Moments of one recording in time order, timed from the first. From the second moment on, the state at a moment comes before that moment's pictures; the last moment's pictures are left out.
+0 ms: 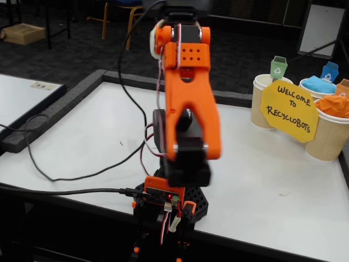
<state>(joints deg) -27.7 182.1 136.3 82.7 -6.1</state>
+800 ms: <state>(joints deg) -39.3 182.1 136.3 82.7 -6.1</state>
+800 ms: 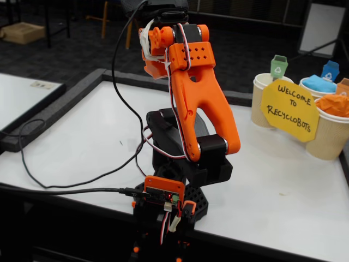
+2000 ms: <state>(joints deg) 29.3 176.2 136.3 80.6 -6.1</state>
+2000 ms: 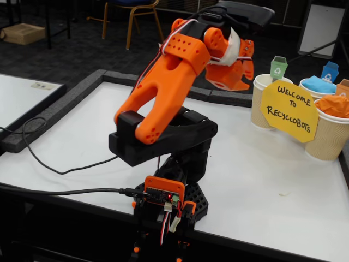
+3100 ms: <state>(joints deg) 30.9 176.1 127.5 77.6 -6.1</state>
